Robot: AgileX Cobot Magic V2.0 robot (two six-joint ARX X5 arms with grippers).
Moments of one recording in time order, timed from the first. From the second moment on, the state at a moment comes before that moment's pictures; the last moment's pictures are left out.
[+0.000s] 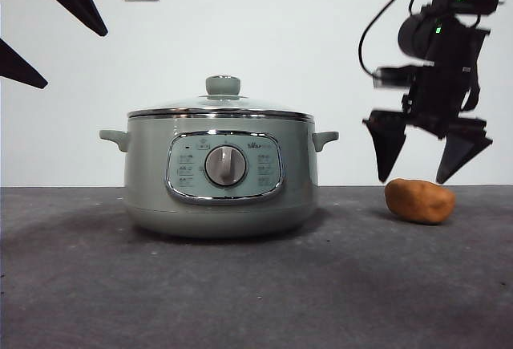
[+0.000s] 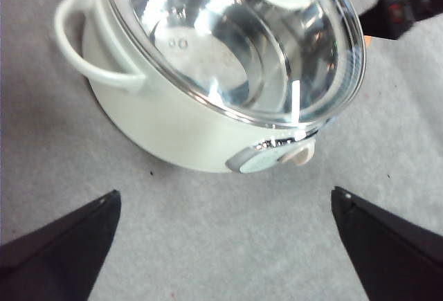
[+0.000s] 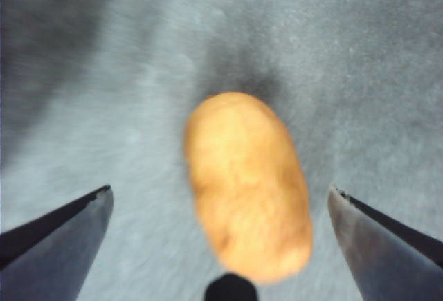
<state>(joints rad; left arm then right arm) -0.12 1.15 0.99 -0.64 0.51 -0.08 0.15 2.02 1.63 -0.77 -0.08 -0.18</state>
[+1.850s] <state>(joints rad) -0.40 1.70 1.69 -0.74 0.27 0.03 0.14 1.63 1.65 -1.21 -0.08 -0.17</state>
